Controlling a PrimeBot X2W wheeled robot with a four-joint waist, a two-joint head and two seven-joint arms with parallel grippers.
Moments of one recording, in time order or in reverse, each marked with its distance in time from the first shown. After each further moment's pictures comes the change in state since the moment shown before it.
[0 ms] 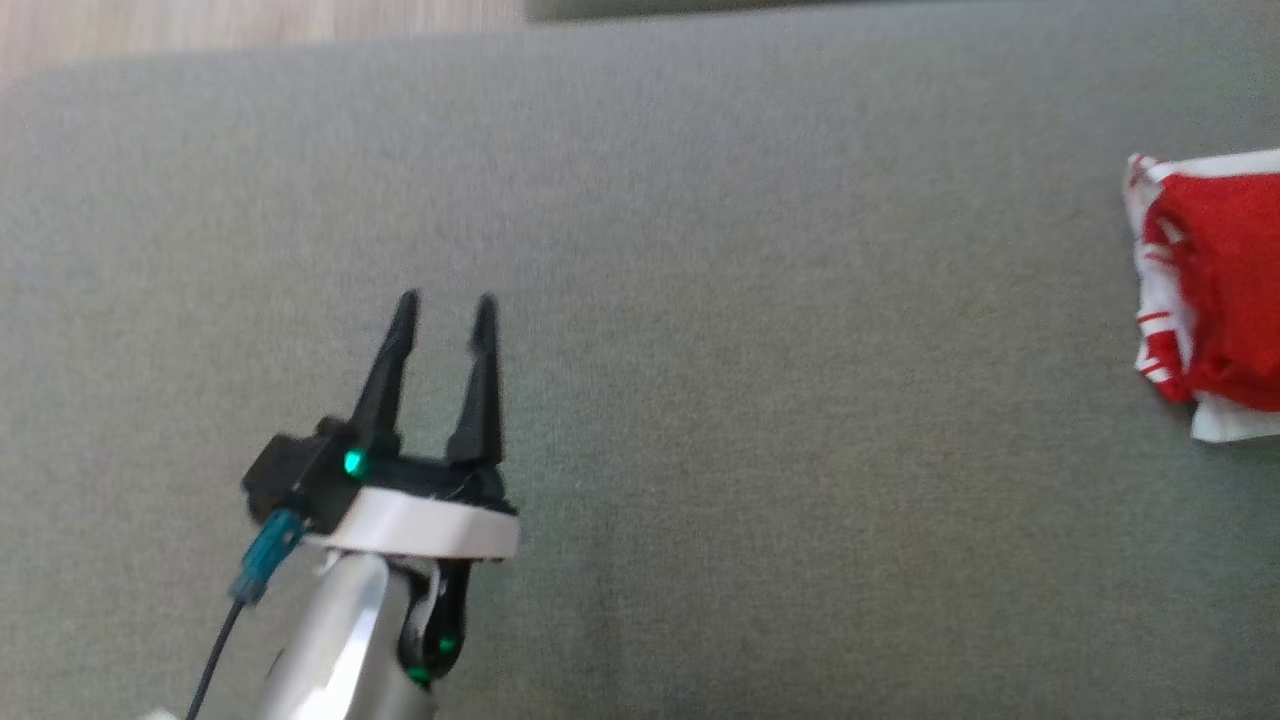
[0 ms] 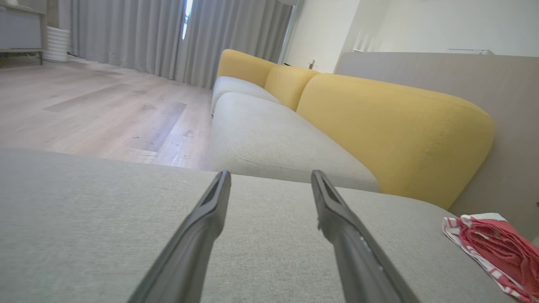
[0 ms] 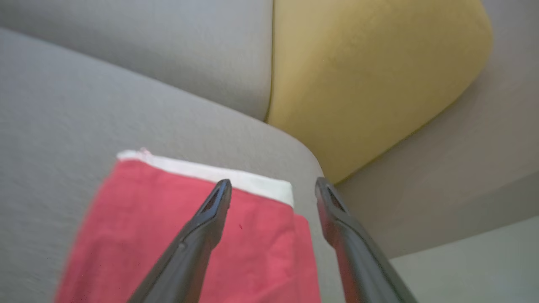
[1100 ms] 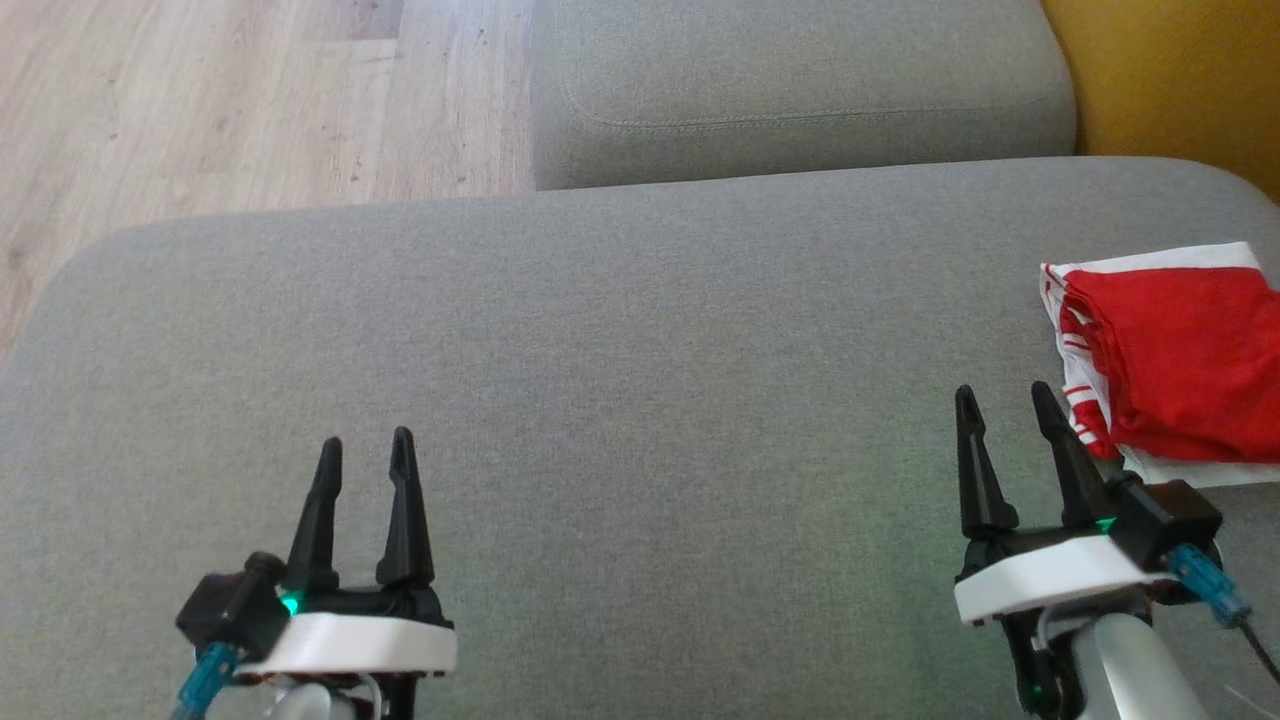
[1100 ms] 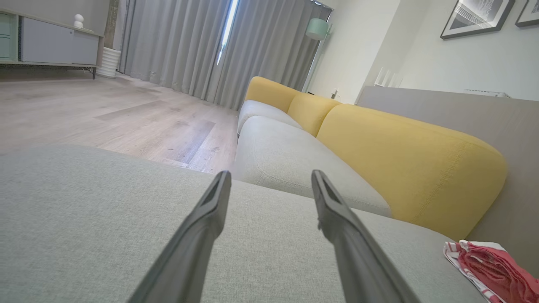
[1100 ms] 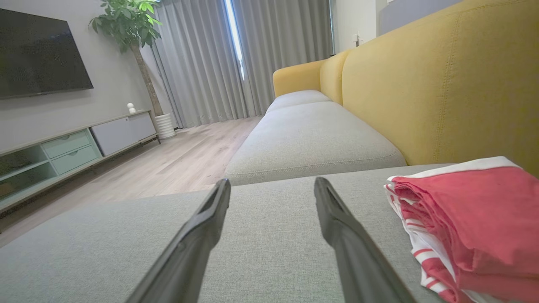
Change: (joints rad) left arm 0.240 0.002 0.140 -0.033 -0.037 -0.010 0.000; right arm 0.510 0.664 -0.118 -0.379 0.053 0.000 -0.390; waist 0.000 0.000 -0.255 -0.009
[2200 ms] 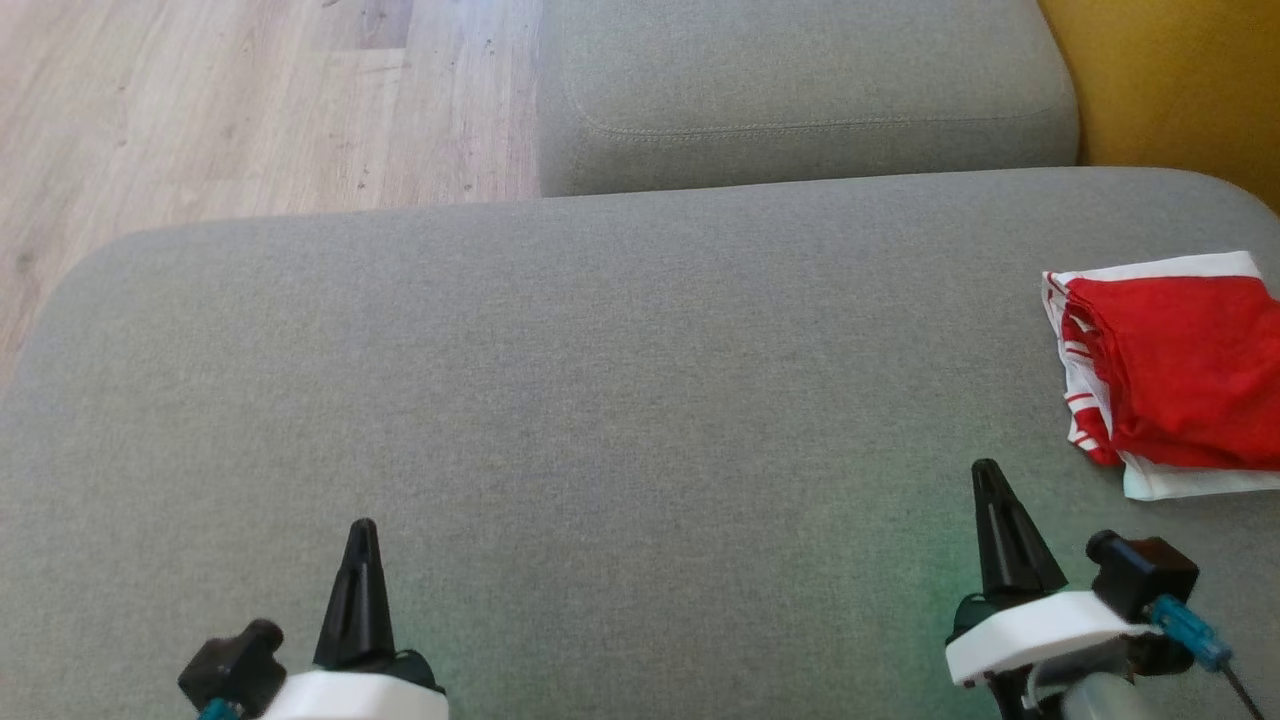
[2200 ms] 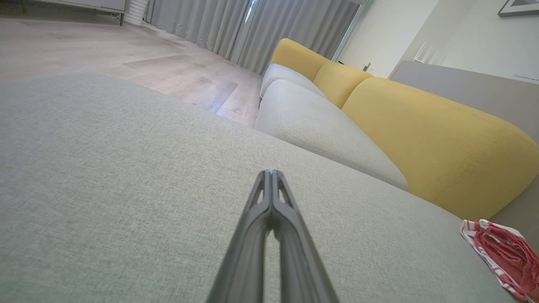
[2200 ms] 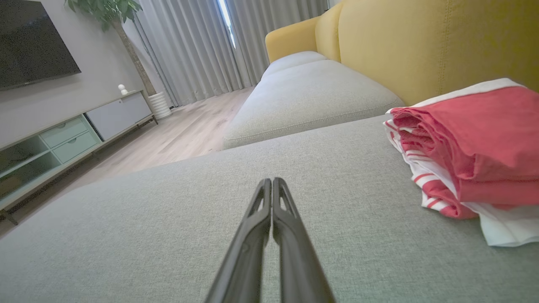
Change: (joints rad) left arm 0.070 -0.001 0.012 0.102 -0.084 -0.003 0.014; right arm 0.065 0.001 0.027 0.074 0.065 0.000 0.000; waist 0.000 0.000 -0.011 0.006
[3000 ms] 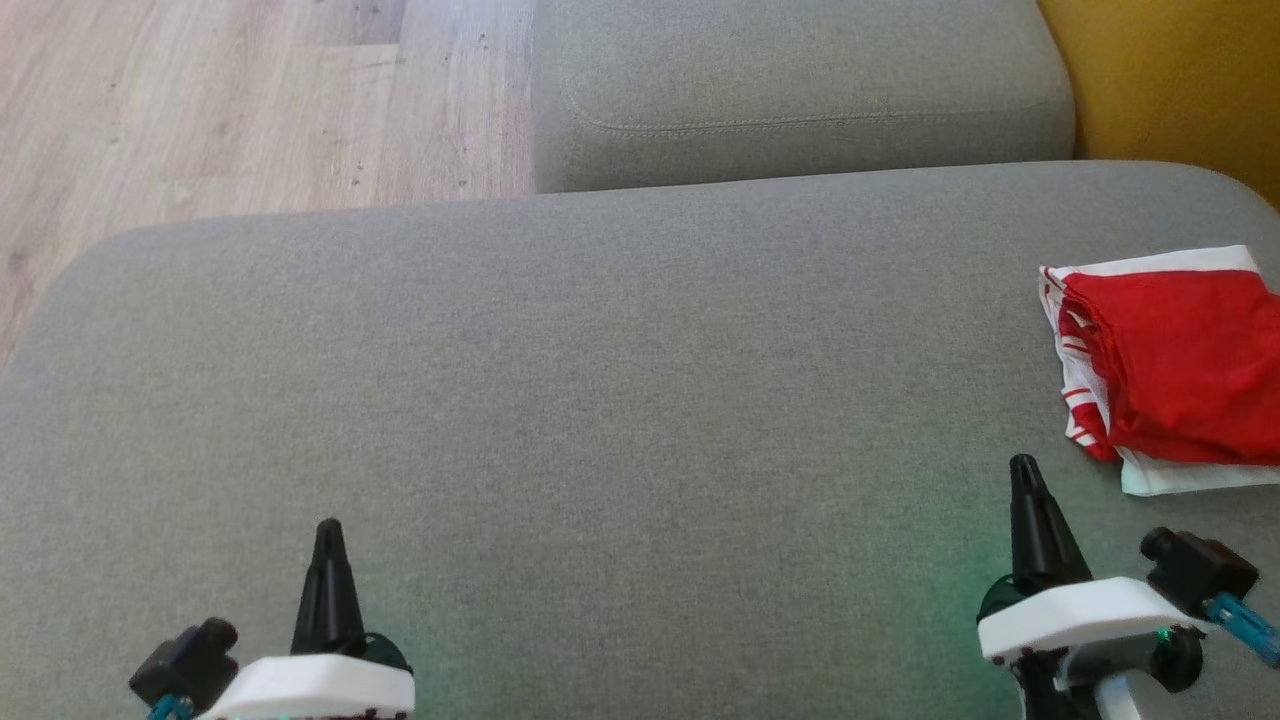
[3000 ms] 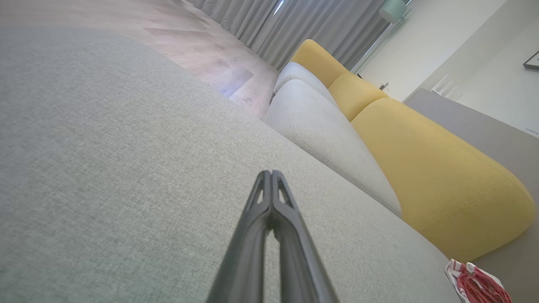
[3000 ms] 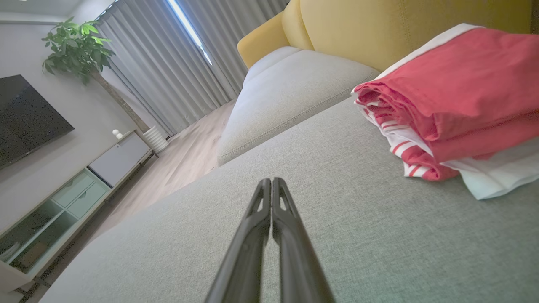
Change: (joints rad) left arm -0.012 0.000 0.041 -0.007 -0.212 -0.003 0.066; right arm -0.001 0.000 -0.036 -0.016 0.261 0.000 0.069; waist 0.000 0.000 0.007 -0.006
